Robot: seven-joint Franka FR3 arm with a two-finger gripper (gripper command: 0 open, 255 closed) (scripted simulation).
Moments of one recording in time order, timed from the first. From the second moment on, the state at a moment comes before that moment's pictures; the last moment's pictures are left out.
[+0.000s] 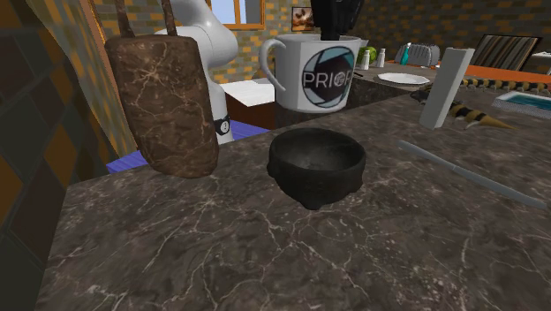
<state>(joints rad) -0.05 -0.37 -0.19 -2.21 -0.12 1.83 -0.11</state>
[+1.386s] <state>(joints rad) -0.06 -0.33 -0.20 -2.37 -0.13 2.03 -0.10</state>
